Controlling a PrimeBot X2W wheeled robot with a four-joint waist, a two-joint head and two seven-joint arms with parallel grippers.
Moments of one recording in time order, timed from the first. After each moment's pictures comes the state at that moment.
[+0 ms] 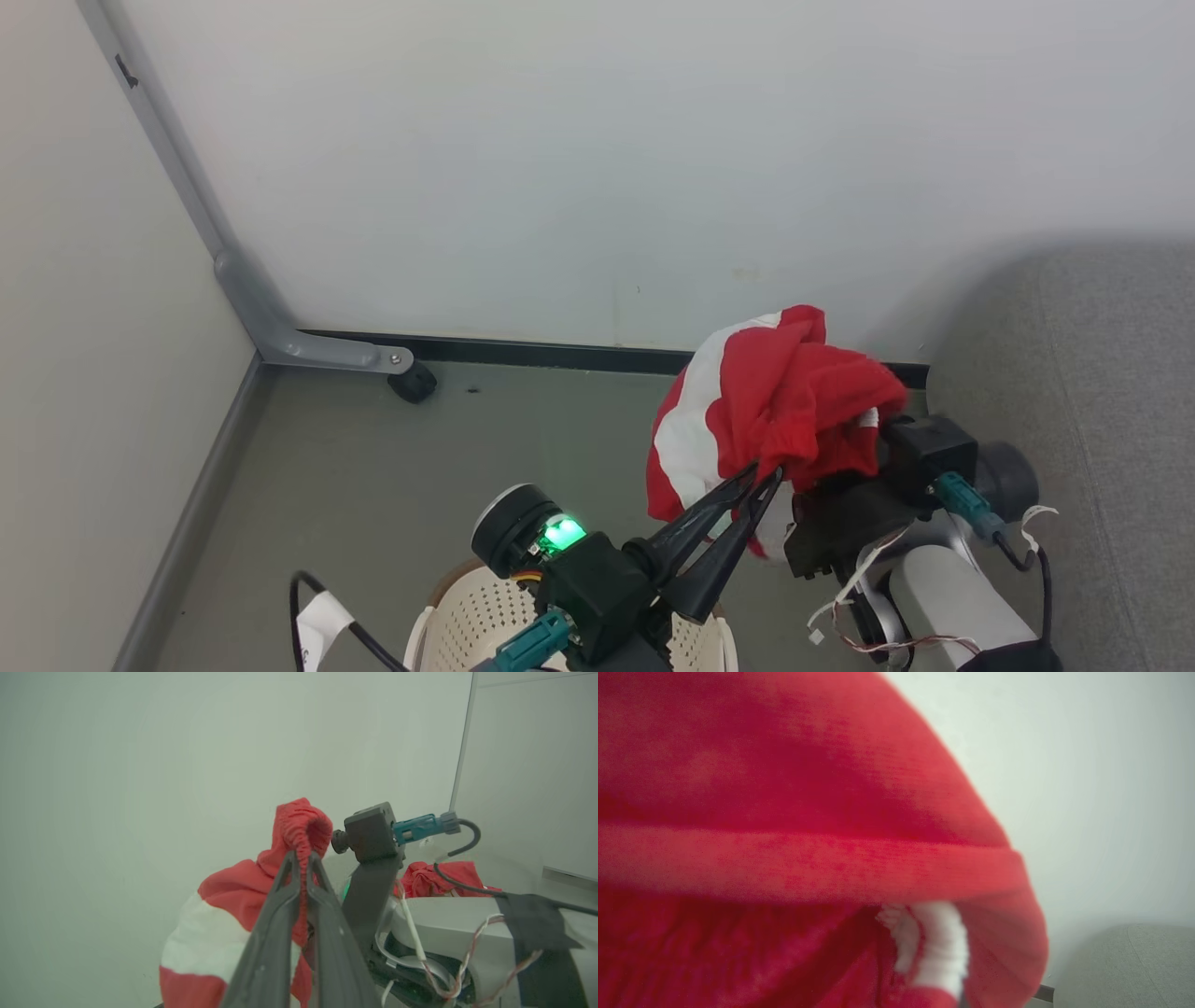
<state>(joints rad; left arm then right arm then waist) -0.38 0.05 -0.74 0.03 -0.38 -0.08 -0.13 -0.50 -0.07 0.40 0.49 0.20 -0.06 -0.25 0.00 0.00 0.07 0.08</state>
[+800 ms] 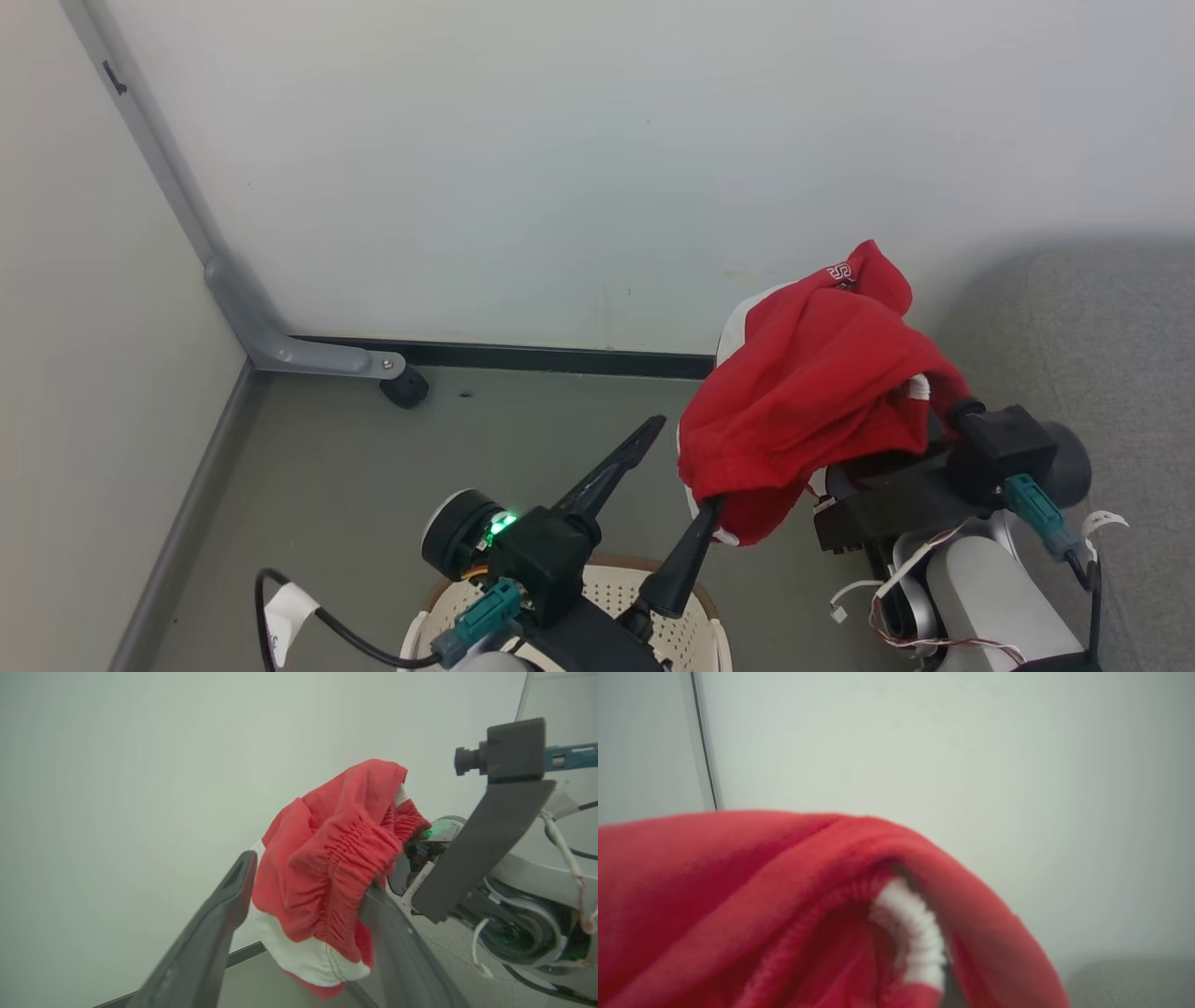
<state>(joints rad) -0.38 0.05 -0.68 0.13 -0.42 -0.03 -0.16 -0.44 -0.06 0.29 0.27 0.18 -0.08 -0.25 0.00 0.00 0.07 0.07</state>
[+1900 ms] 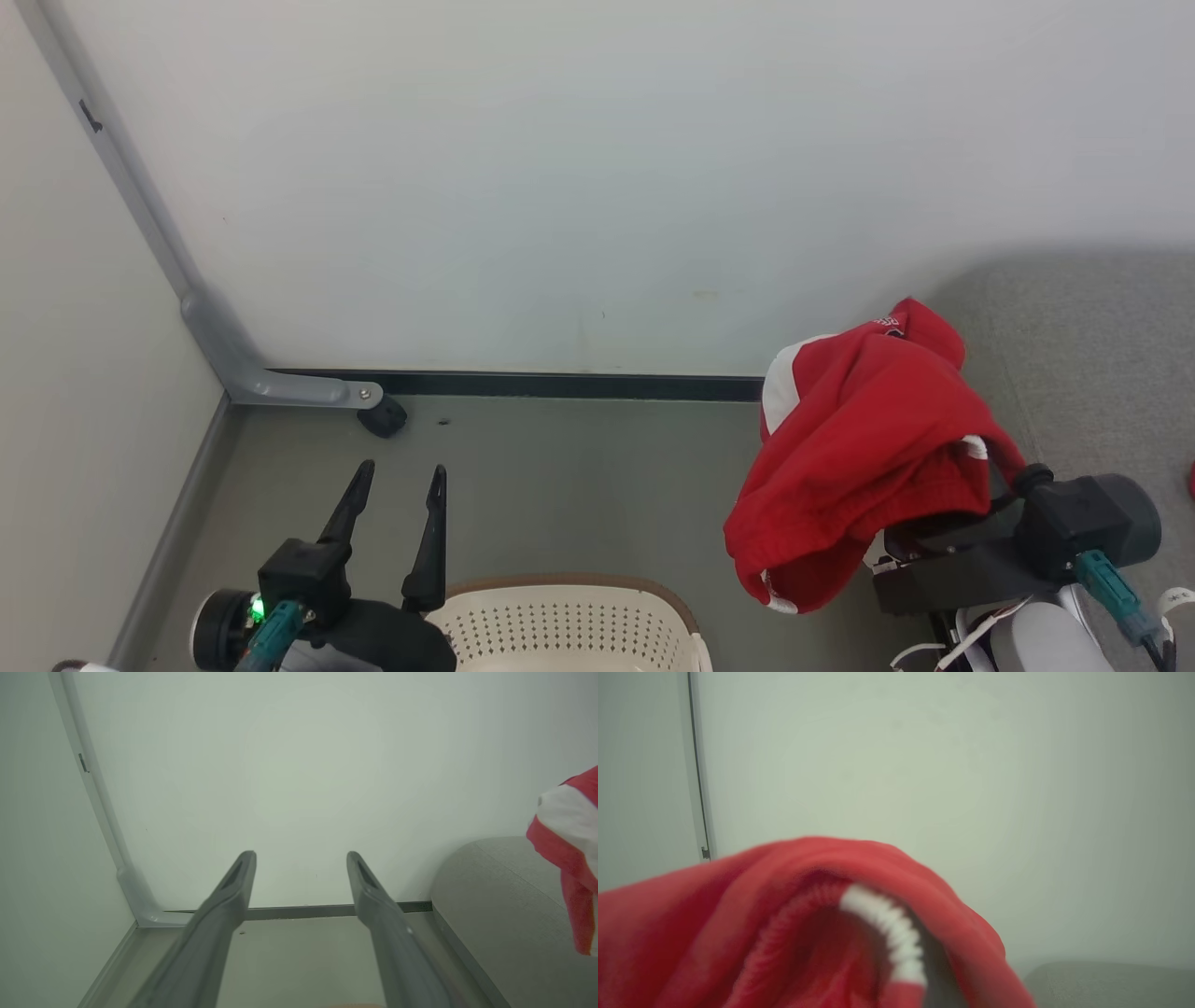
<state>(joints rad) -0.27 0.16 -0.38 0.34 -0.44 0.10 -0.24 -0.27 -0.11 0.21 0.10 0.13 -0.02 -0.25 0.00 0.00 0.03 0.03</state>
